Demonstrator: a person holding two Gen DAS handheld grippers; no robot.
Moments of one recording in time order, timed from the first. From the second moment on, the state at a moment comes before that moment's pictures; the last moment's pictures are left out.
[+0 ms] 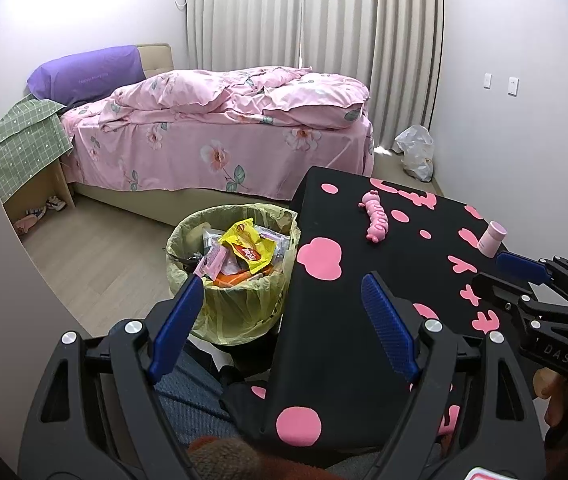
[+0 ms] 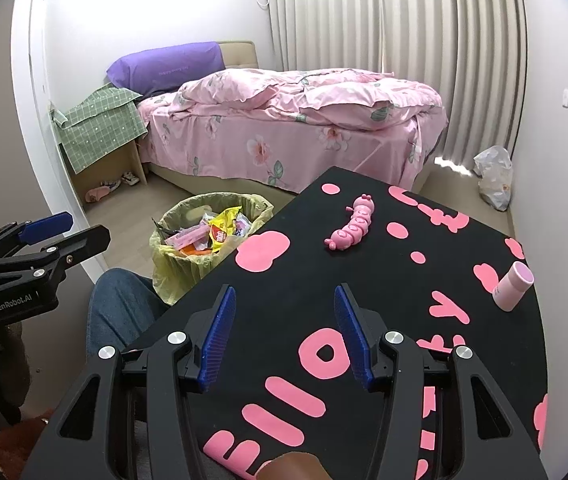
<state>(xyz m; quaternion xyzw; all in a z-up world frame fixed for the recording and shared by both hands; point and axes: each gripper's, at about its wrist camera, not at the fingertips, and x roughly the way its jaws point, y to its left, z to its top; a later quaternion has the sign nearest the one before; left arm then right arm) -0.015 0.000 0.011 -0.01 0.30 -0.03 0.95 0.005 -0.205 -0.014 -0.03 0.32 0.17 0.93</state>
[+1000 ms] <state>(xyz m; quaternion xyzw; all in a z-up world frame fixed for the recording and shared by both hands) -0.012 -0.001 0.001 0.00 0.31 -0.04 0.95 0.005 -0.213 -0.011 -0.02 0.32 0.16 0.93</state>
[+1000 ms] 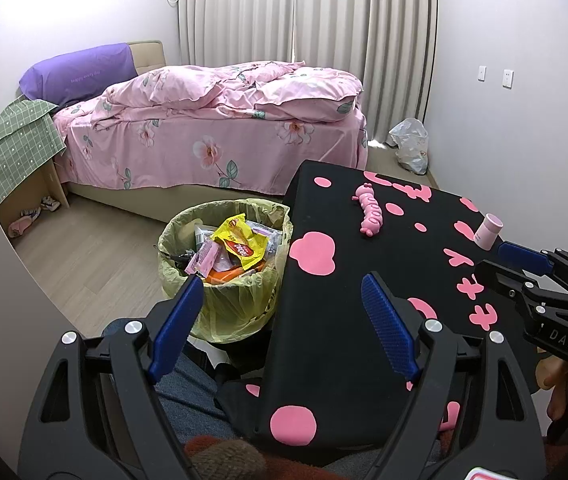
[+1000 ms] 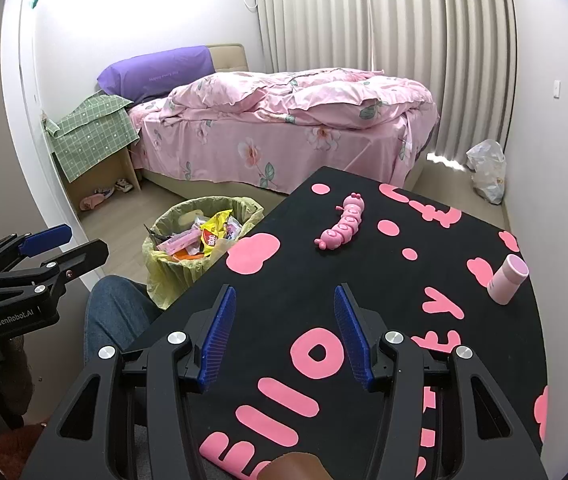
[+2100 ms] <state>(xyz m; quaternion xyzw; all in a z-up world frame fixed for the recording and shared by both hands) -0.004 -0.008 -0.002 -0.01 0.32 -0.06 0.95 0.007 -0.218 -0.014 -0.02 0.32 0.15 0.94</state>
